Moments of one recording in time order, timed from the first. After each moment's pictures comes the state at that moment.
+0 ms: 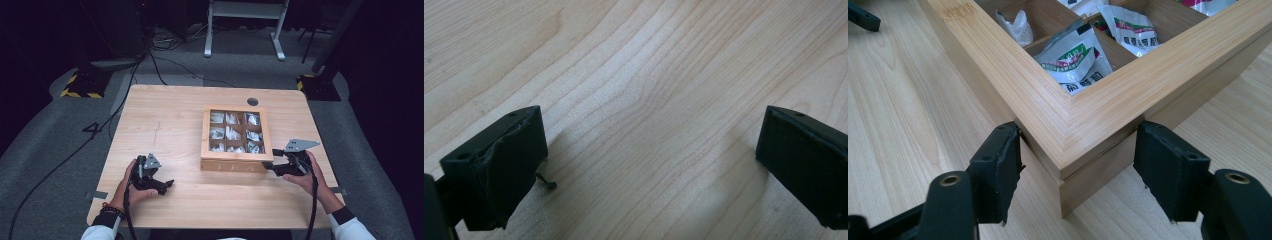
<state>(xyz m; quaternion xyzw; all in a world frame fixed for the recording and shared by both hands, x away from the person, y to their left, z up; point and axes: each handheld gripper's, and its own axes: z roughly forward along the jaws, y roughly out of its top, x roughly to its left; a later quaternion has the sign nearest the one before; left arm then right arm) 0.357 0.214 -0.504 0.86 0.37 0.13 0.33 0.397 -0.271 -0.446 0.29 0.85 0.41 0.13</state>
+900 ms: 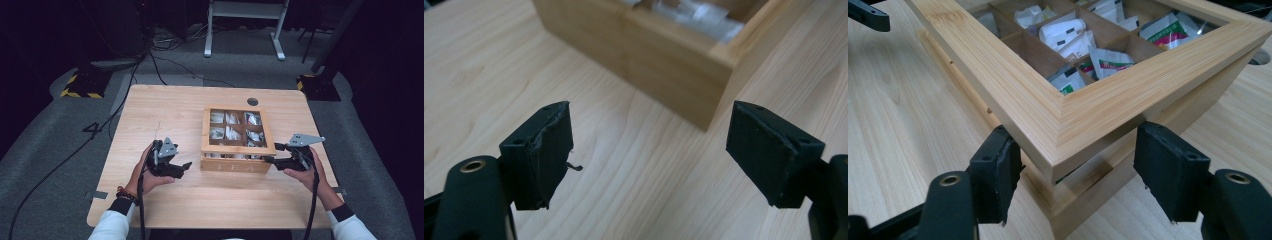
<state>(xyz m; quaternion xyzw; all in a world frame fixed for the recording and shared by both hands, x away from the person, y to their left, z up) 0.376 0.158 -0.443 0.85 0.29 0.18 0.40 0.402 -0.271 -0.428 0.30 0.83 0.44 0.14</state>
